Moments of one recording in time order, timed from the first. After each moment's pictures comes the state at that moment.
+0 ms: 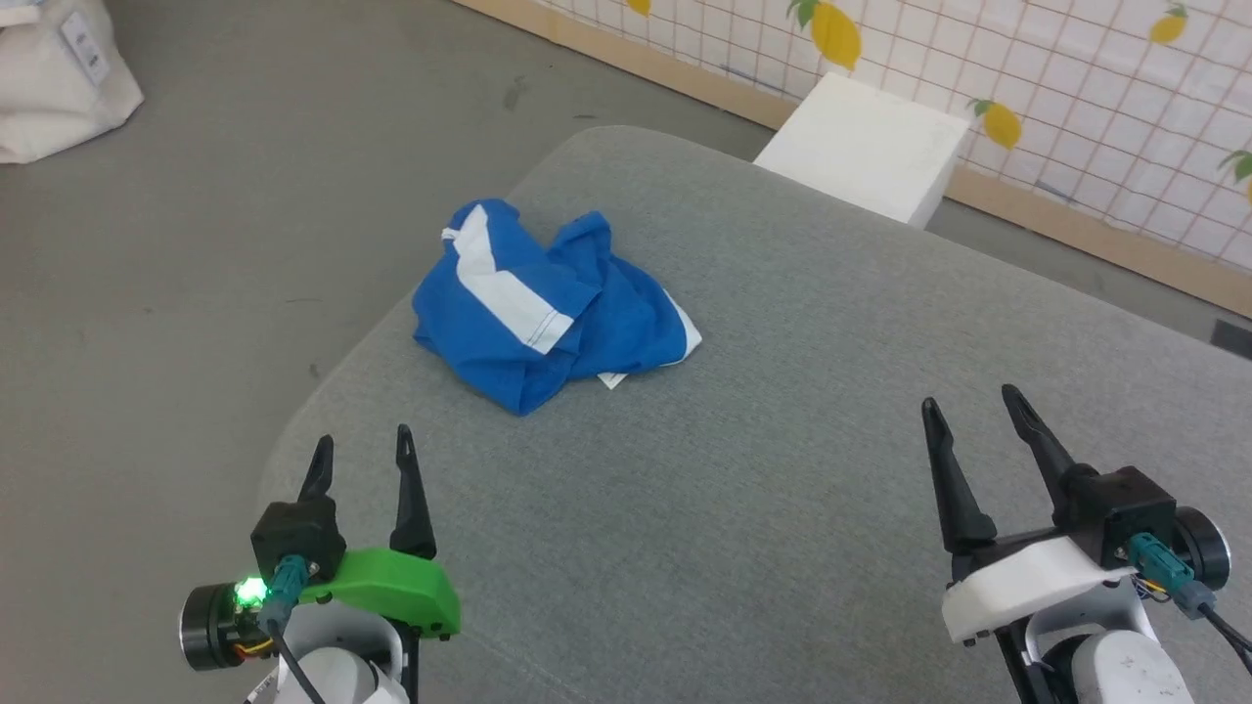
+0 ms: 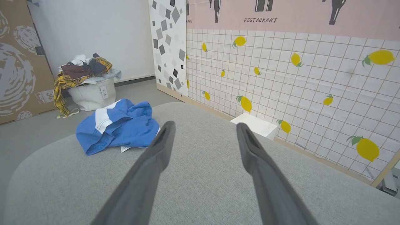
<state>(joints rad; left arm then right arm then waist) -0.10 0.12 -0.16 0.20 -0.24 0.19 -0.22 -0.05 -0.05 0.00 0.06 0.04 0.13 -0.13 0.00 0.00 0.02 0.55</state>
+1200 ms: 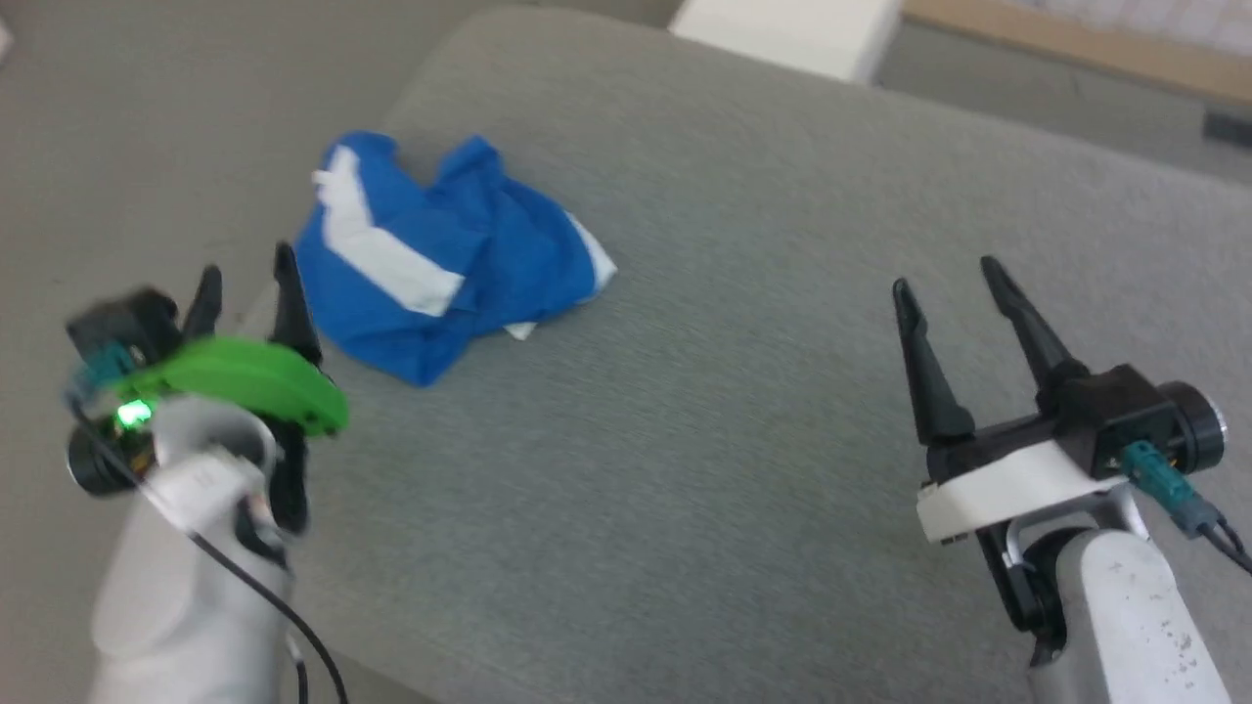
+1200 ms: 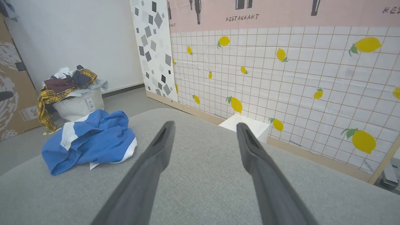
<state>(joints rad) -0.44 0.22 -0.05 0.35 -0.48 0.13 -0.09 -0.21 -0.05 0.07 0.01 0.02 0.13 -0.12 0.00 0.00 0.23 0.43</state>
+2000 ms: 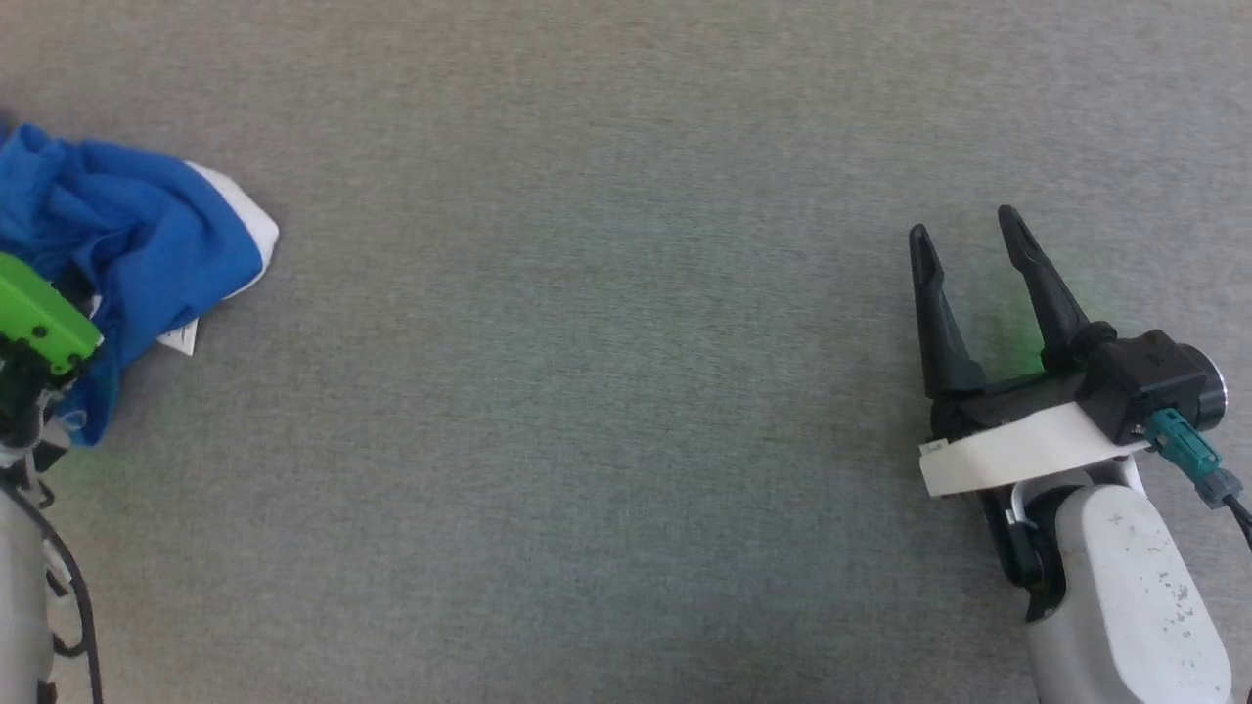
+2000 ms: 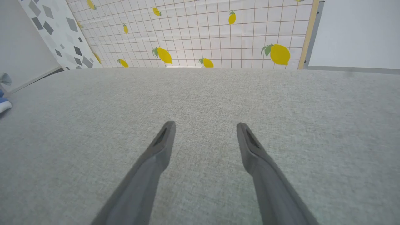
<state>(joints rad) -0.59 0.47 0.08 0.45 -0.73 0.15 0.54 -0.31 -0.05 0.06 0.10 0.08 0.13 -0.23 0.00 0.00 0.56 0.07</state>
